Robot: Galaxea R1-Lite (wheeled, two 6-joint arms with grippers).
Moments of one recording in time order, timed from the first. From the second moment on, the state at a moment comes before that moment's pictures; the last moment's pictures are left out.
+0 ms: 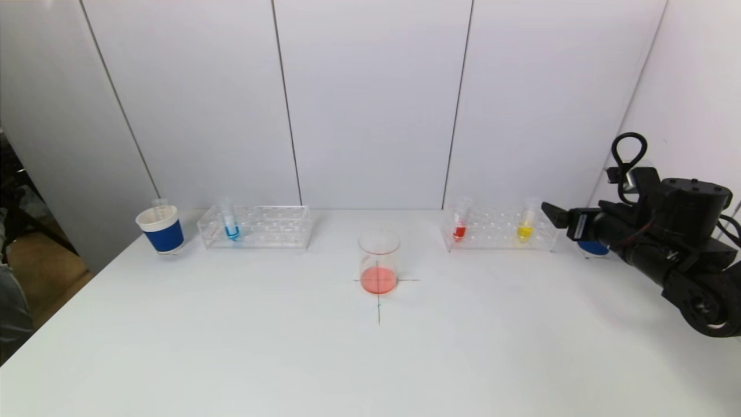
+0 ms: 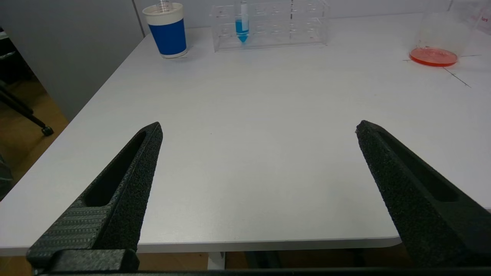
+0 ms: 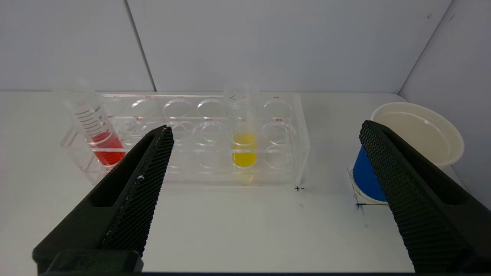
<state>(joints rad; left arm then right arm) 0.00 0.00 0.00 0.00 0.00 0.04 0.00 1.95 -0.67 -1.12 -0.02 0.01</state>
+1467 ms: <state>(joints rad) 0.00 0.00 0.00 0.00 0.00 0.04 0.03 2.26 -0.91 -1.15 -0.03 0.01</state>
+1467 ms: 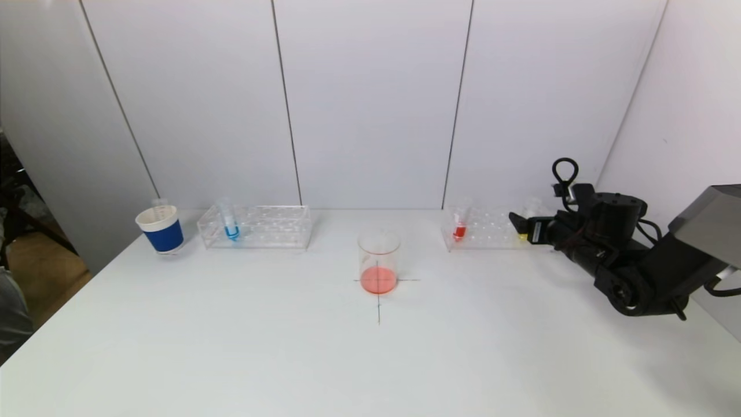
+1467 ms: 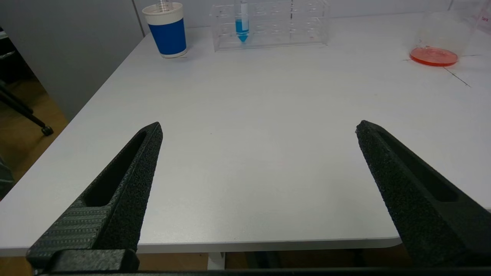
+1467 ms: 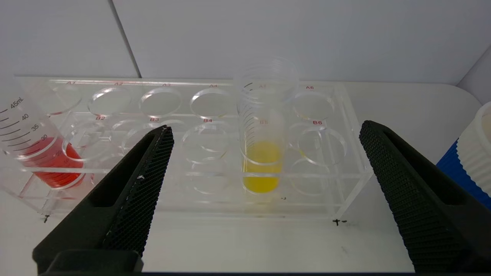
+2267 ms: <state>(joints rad) 0.00 0.00 0.00 0.00 0.00 0.04 0.03 2.36 -1.05 -1.16 -0.05 0.00</state>
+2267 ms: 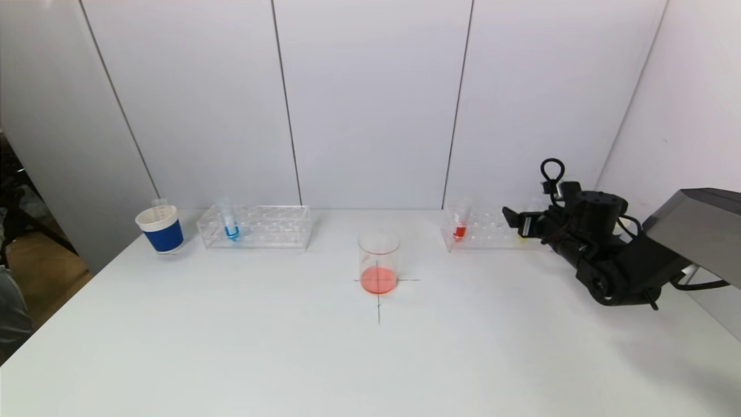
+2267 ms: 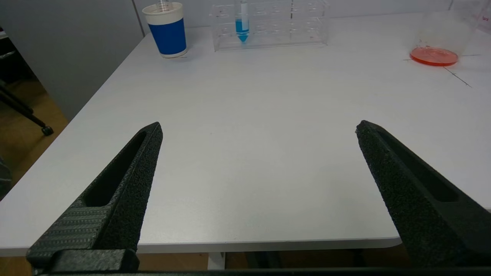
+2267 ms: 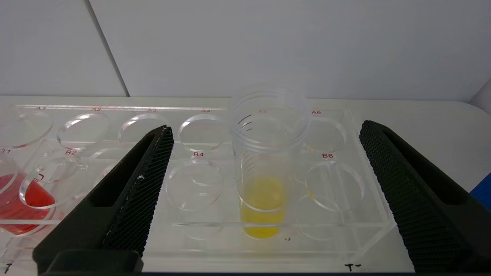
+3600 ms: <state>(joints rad) 0.00 0.00 0.00 0.00 0.00 0.04 0.03 2.41 -1.11 -1.15 -0.06 0.00</state>
